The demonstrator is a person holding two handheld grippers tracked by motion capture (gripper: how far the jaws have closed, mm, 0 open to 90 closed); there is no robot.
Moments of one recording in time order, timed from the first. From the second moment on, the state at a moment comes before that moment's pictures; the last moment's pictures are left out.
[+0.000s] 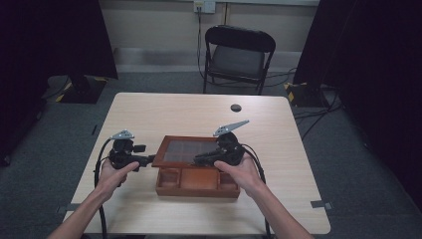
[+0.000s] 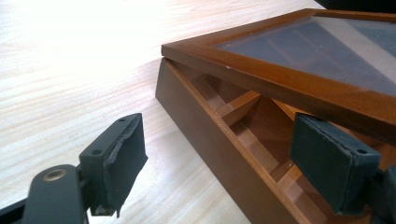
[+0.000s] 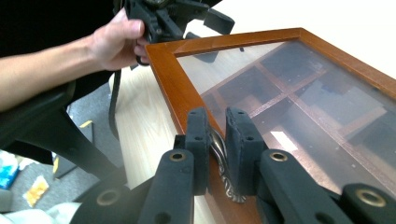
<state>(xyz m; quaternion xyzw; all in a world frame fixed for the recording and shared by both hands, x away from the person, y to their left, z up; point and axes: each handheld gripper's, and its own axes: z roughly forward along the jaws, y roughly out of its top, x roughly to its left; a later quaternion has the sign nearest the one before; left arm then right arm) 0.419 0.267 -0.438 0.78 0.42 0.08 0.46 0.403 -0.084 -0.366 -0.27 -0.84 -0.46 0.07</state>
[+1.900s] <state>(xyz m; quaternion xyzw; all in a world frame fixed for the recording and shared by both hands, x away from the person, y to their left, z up) 0.420 0.270 -0.442 0.79 0.43 0.07 0.43 0.387 -0.076 -0.430 -0.27 -0.88 -0.38 0.09</state>
